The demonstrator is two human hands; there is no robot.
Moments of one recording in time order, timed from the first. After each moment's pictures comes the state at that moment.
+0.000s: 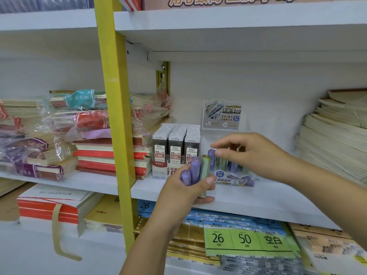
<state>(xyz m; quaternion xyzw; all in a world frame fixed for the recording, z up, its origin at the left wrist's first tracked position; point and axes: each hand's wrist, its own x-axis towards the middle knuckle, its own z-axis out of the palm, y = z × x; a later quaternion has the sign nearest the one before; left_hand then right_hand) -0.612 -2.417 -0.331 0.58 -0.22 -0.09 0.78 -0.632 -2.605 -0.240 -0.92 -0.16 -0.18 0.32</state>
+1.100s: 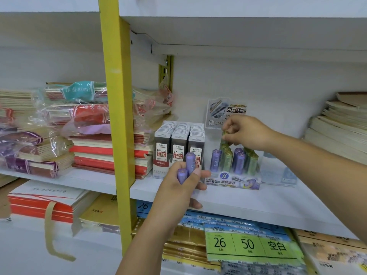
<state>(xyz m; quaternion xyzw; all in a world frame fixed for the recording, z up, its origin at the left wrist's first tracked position) -0.599 -2.410 -0.334 0.64 -0.20 -0.04 0.74 -0.542 -2.631 -0.227 -0.95 -0.05 -0.18 0.26</state>
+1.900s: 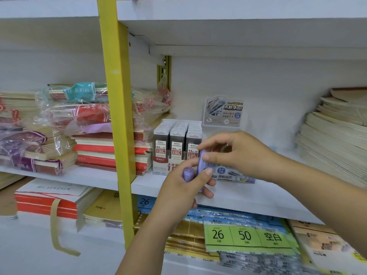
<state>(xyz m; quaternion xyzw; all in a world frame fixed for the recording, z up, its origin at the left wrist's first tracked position) -0.615 -2.412 -0.329 0.66 -0.26 -0.03 0.71 -0.630 -2.575 -0.242 -0.91 -0.20 -0.14 0.34</state>
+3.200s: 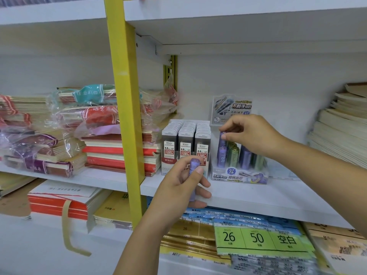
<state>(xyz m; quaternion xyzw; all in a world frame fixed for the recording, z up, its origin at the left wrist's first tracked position) -0.602 -2.389 -0.335 0.64 -0.26 -0.06 0.72 -0.573 -2.606 -0.236 -0.91 -0.12 -0.25 0.30</state>
